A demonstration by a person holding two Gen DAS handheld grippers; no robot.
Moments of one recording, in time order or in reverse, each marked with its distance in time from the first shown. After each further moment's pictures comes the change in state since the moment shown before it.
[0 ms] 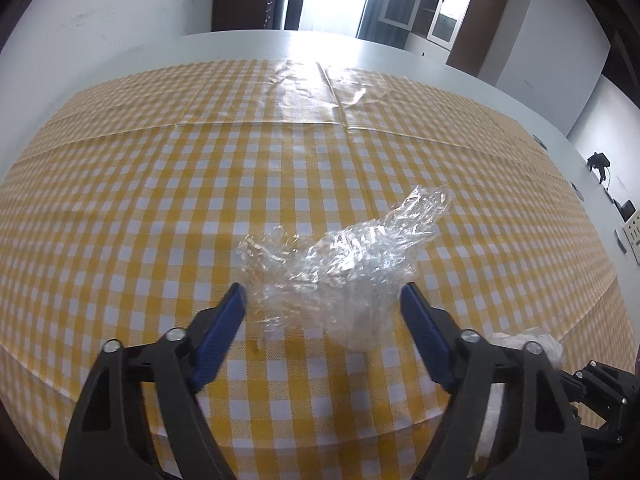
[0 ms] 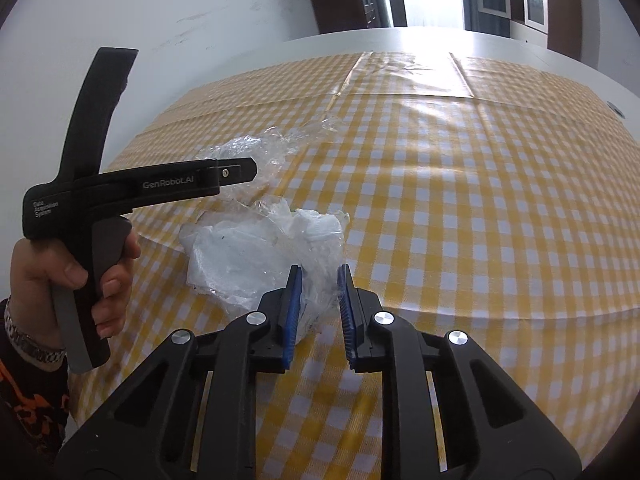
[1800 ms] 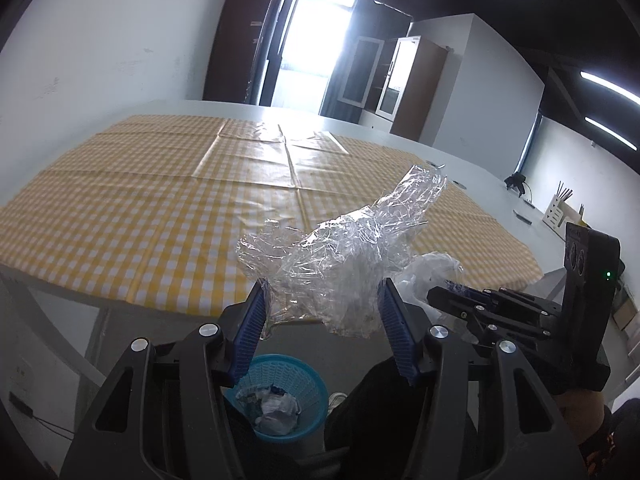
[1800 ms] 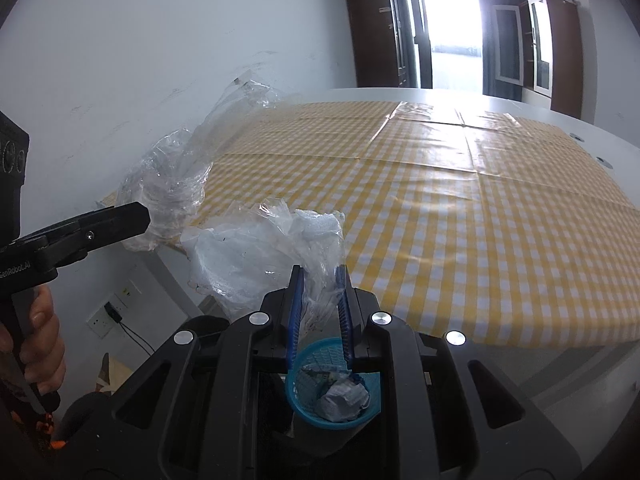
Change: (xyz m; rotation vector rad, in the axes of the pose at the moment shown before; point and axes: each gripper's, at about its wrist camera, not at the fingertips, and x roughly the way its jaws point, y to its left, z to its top) left arm -0.276 -0.032 -0.310 0.004 -0.331 -0.127; right arm -0.192 0.071 -0.230 -0.157 -0.218 0.039
